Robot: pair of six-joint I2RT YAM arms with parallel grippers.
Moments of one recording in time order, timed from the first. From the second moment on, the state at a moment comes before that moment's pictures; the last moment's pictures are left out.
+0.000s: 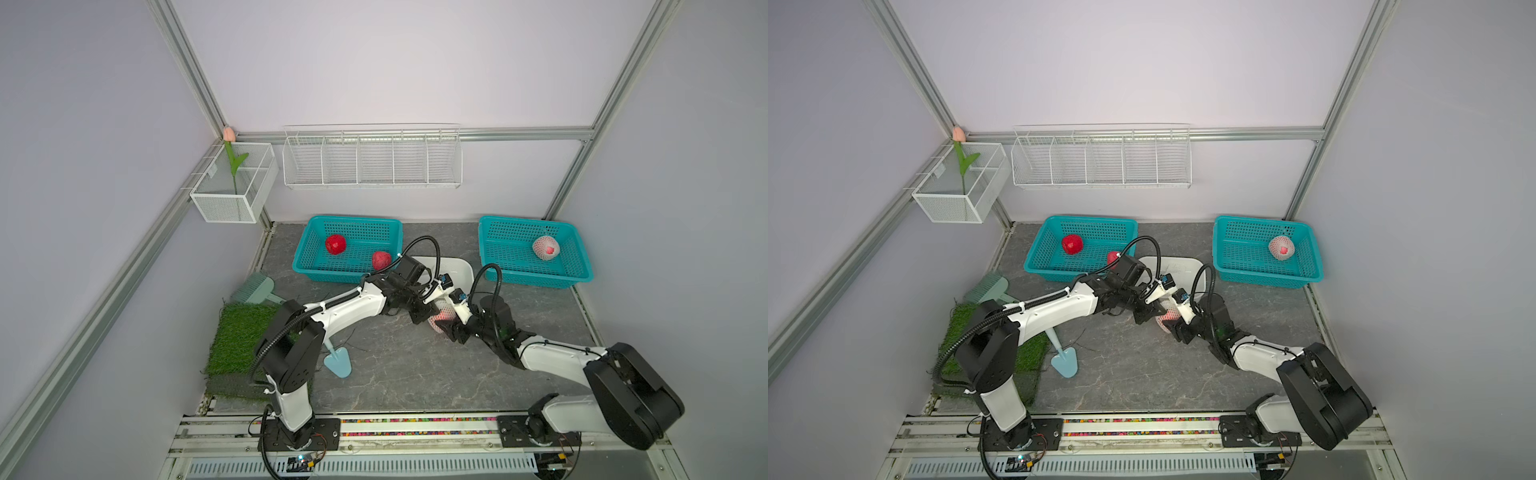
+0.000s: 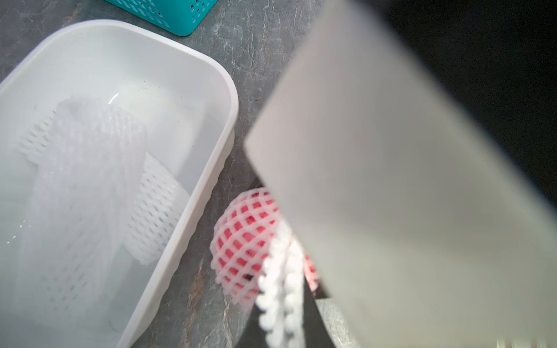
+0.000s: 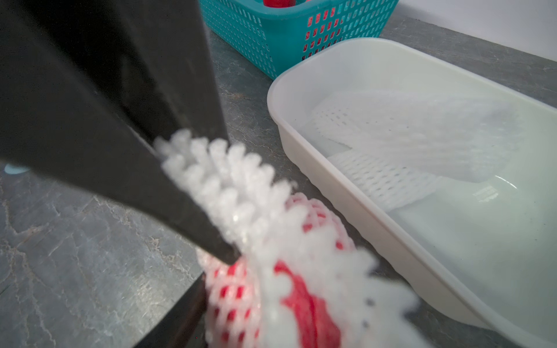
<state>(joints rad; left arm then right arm) -0.82 1.79 1.28 -0.39 0.45 0.37 0.53 1.36 0.40 0.43 -0.32 -0.10</state>
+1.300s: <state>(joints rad) -0.83 1.83 1.34 -0.44 0.45 0.37 0.54 1.36 0.34 0.58 -0.28 -0.10</state>
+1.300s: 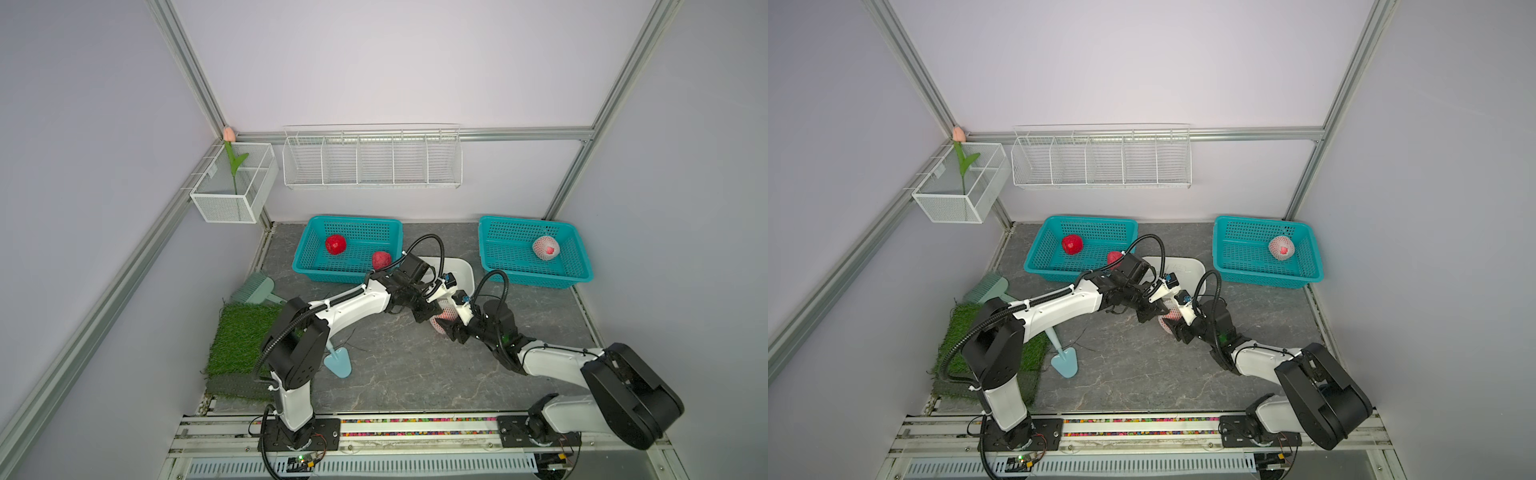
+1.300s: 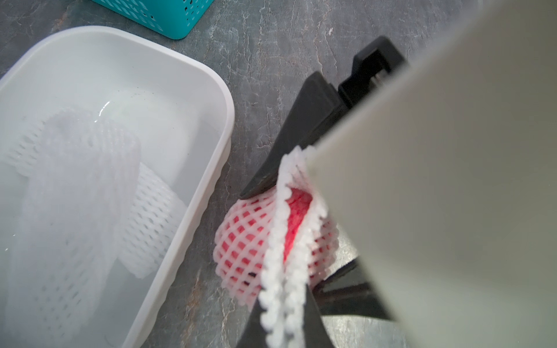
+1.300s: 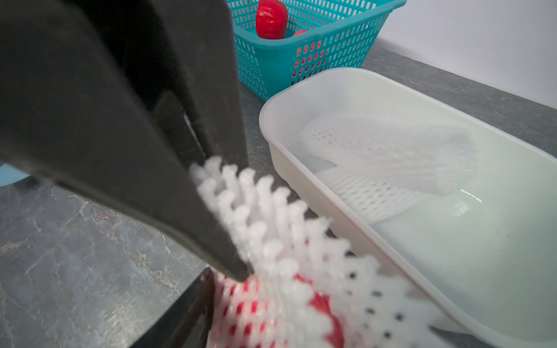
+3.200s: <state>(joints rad) -0.78 1.86 1.26 -0.35 0.50 0.35 0.54 1.35 0.44 0.49 -0.41 -0.10</state>
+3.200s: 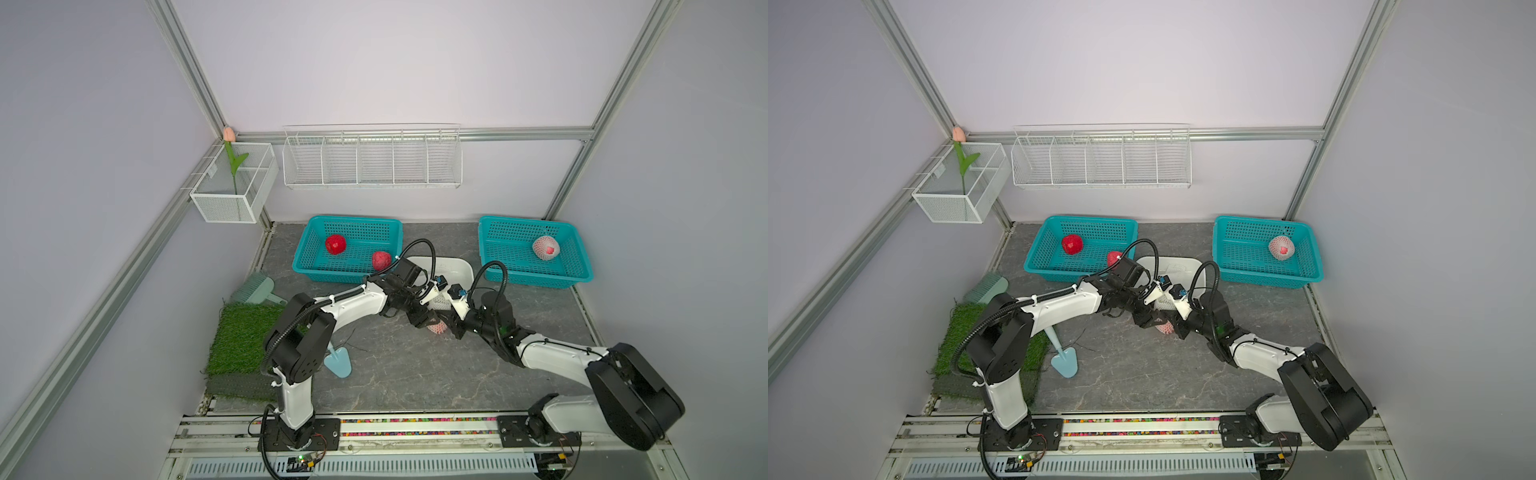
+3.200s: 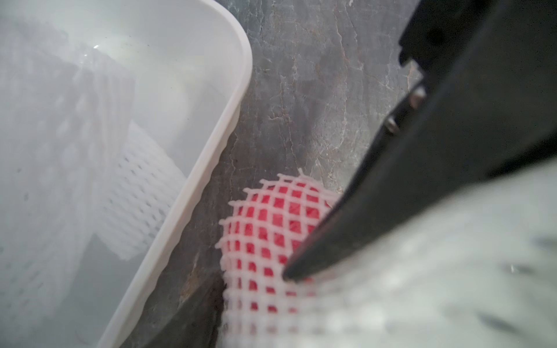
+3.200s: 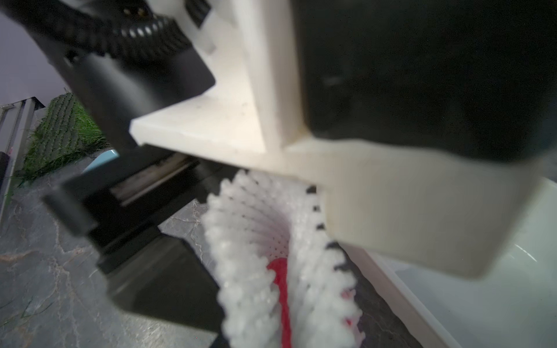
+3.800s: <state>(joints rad) -0.78 1.85 1.26 -0.37 0.50 0.37 0.51 1.22 0.46 0.31 -0.32 -0.08</state>
